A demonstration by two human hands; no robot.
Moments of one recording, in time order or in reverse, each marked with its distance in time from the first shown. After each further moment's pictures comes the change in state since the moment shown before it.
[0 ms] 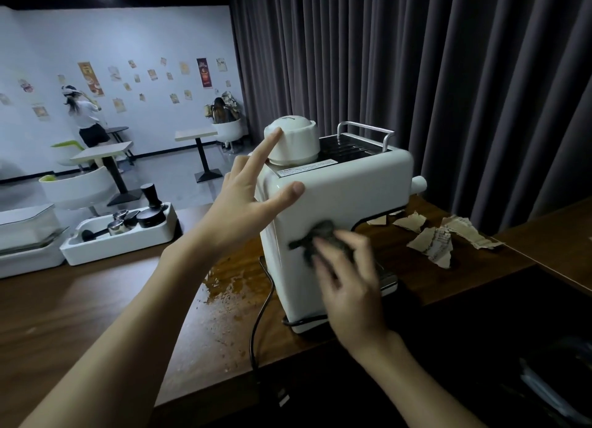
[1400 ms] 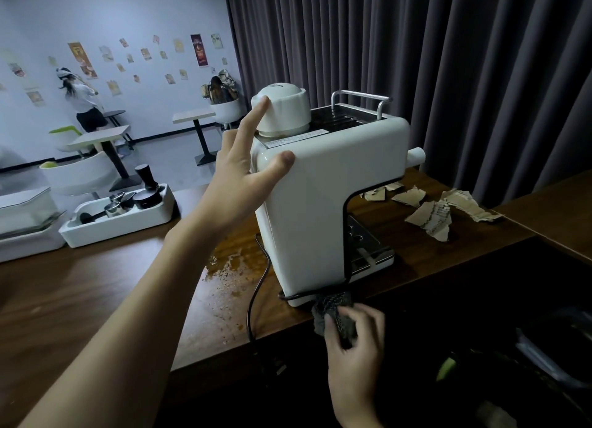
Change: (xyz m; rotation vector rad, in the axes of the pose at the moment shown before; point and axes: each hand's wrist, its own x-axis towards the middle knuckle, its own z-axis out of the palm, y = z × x) left_hand -0.004 0.007 0.015 -0.032 0.102 -0.017; right_hand -0.130 -0.008 -0.006 0.031 0.077 0.659
